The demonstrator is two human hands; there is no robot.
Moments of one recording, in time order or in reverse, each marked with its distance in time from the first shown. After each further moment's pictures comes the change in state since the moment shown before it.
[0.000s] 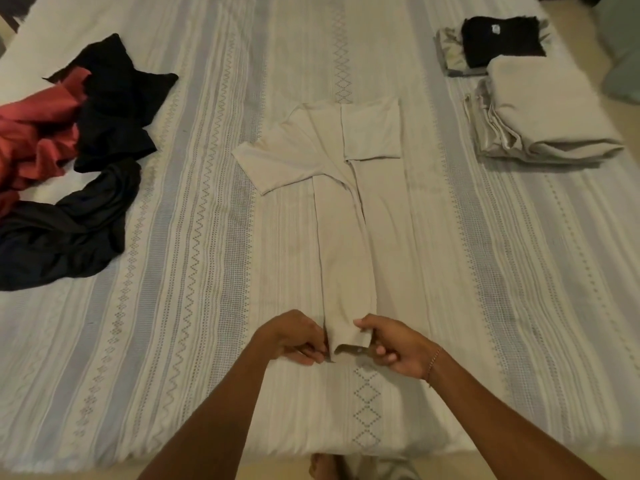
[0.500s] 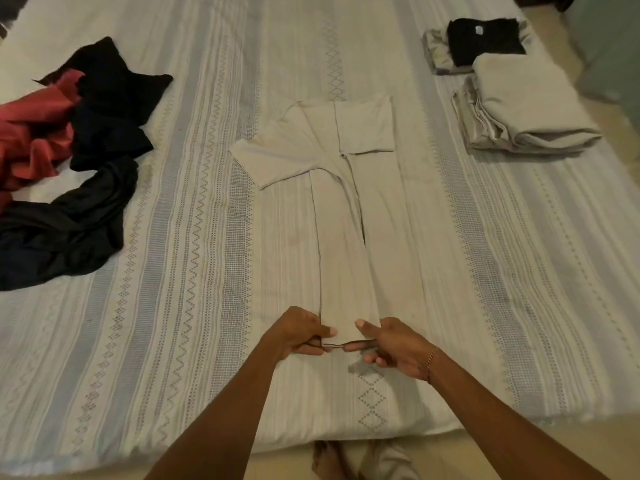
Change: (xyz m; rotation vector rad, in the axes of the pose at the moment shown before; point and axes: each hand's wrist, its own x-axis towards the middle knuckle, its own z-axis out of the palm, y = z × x) left_hand 0.007 -0.030 0.015 -0.200 0.053 0.145; right_hand -0.014 0.033 0.017 -0.176 0.159 -0.073
